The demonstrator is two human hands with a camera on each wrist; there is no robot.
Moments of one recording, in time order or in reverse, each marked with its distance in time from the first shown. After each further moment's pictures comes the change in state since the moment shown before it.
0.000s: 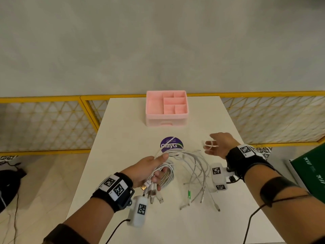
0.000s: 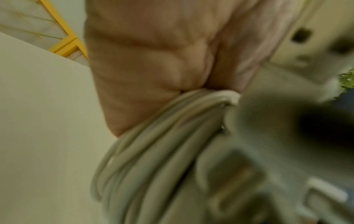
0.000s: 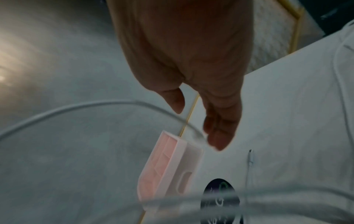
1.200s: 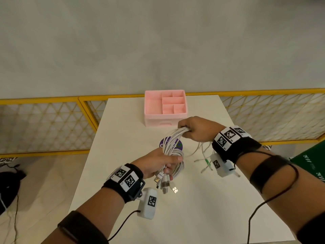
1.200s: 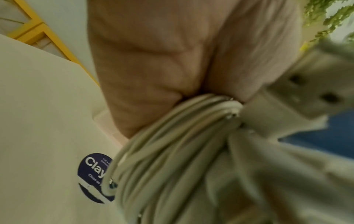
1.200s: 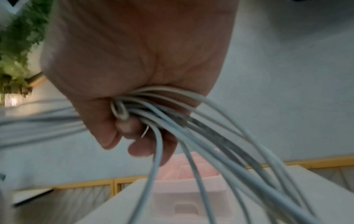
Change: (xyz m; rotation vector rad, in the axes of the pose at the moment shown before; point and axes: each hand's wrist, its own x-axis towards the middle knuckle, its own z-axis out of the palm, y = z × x) left_hand 0.018 0.027 0.019 0.088 -0.112 0.139; right_hand -0.042 -0.052 0.056 -1.371 -0.531 -0.978
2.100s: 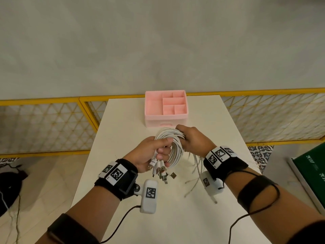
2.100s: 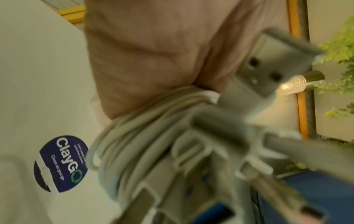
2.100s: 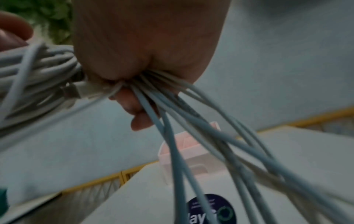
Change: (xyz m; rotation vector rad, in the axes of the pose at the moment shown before) left_hand -0.008 0.031 -0.013 -0.298 0.078 0.056; right_hand -0.001 0.000 0.055 0.276 0.291 -0.019
